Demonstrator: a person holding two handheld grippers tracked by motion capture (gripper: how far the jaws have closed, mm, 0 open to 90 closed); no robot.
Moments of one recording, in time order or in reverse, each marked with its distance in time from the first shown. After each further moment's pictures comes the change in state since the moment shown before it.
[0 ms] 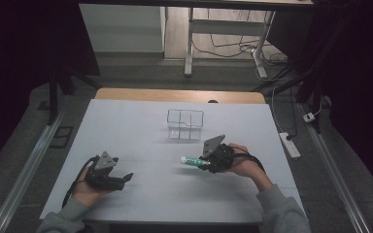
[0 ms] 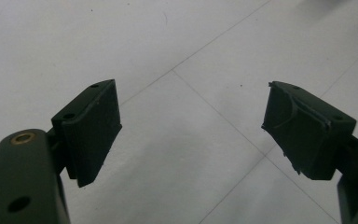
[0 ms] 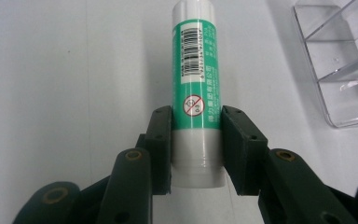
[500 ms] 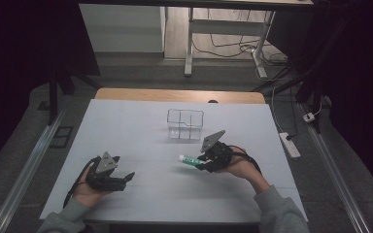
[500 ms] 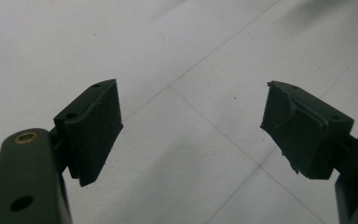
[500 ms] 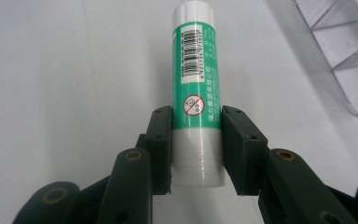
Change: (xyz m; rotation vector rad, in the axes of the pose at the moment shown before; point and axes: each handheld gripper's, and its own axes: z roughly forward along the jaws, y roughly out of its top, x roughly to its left) left arm -0.010 0.005 -0.004 -0.039 0.039 0.075; right arm -0.003 0.004 0.003 -0.026 0.061 0.178
